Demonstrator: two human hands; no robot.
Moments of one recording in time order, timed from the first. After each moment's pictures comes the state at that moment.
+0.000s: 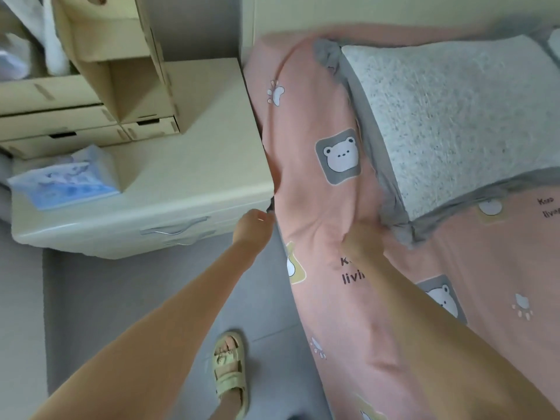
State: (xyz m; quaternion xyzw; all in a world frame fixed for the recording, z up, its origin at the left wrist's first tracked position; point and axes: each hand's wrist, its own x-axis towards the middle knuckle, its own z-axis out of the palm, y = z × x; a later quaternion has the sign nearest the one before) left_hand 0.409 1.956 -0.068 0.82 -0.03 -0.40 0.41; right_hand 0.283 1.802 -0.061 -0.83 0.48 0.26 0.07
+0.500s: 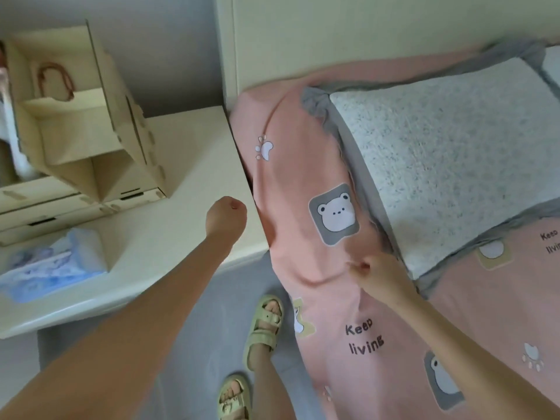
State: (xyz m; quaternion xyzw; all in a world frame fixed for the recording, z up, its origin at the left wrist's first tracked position) left_hand 0.550 1.884 -0.047 0.85 -0.04 -0.31 0.41; right_hand 0.315 1.742 -0.007 -0.86 0.42 0.20 0.19
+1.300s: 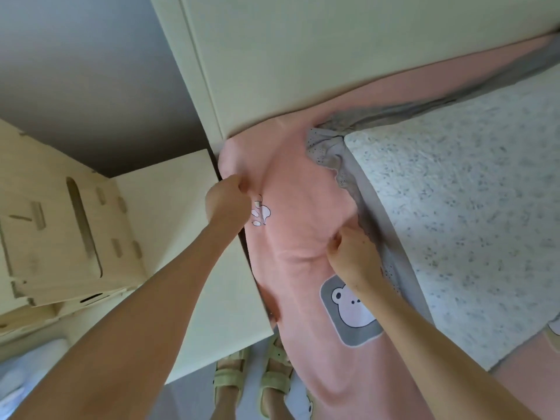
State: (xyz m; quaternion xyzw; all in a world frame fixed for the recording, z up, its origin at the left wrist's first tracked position) left_hand 0.698 1.737 -0.083 0.92 -0.15 -0.24 0.26; right_hand 0.501 1.641 -0.072 -0.85 0.47 0.10 0.22
